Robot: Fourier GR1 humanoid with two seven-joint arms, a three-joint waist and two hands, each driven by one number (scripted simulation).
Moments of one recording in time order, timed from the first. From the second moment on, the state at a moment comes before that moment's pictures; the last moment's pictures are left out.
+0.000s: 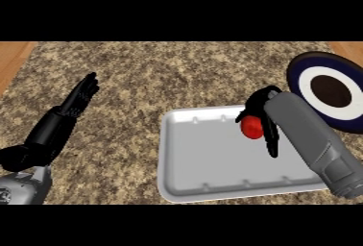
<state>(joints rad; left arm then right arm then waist) -0.17 0.43 -0.16 -1.66 0.14 -0.04 -0.03 -0.92 -0.32 0.47 -0.53 0.11 1.19 0.55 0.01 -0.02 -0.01</state>
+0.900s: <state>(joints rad) -0.16 0.40 -0.14 -1.64 0.11 -0.06 -0.05 -0.76 -0.36 0.52 -0.80 0.17 1.19 0.52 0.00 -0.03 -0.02</state>
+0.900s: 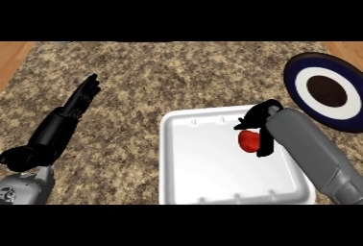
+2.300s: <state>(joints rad) -0.24 0.39 -0.19 -1.69 0.10 -0.10 -0.06 -1.11 -1.02 0.26 -0.34 0.57 0.21 1.17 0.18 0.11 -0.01</state>
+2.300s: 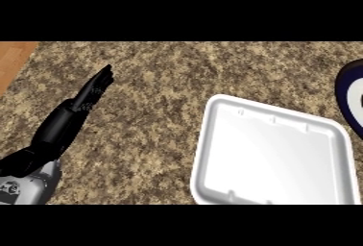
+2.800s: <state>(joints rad) -0.29 0.37 -0.23 -1.70 0.09 -0.13 -0.06 -1.20 -1.11 0.33 -0.21 0.75 0.05 1.24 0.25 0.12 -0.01</state>
